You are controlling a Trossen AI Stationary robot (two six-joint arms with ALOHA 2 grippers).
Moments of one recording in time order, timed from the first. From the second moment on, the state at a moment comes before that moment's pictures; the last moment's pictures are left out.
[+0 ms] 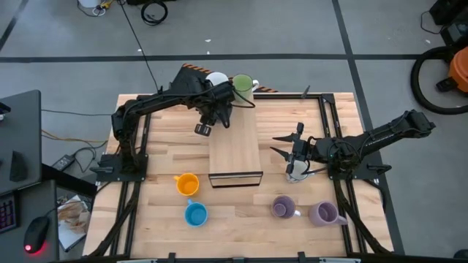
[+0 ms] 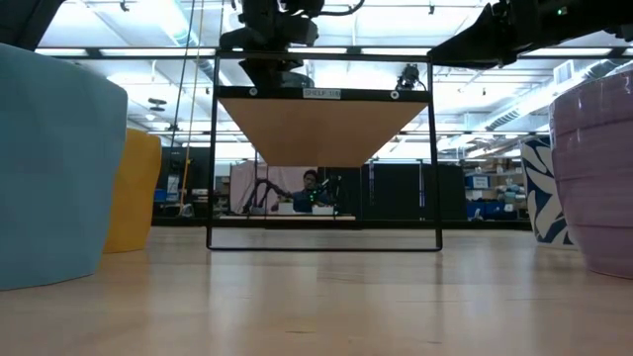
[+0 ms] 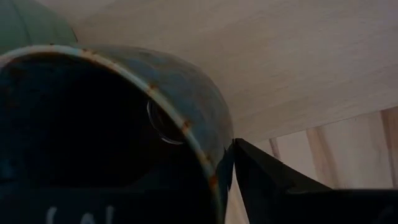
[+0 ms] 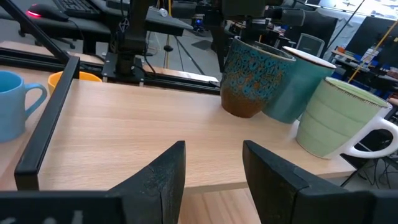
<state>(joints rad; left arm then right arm) 0.32 1.88 1.95 -1.37 -0.17 0.69 0.25 0.88 0.43 0.30 0.59 -0.19</state>
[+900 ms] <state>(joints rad) 0.28 1.77 1.95 -1.32 -0.18 0.61 0.25 0.88 0.42 0.30 0.58 -0.20</state>
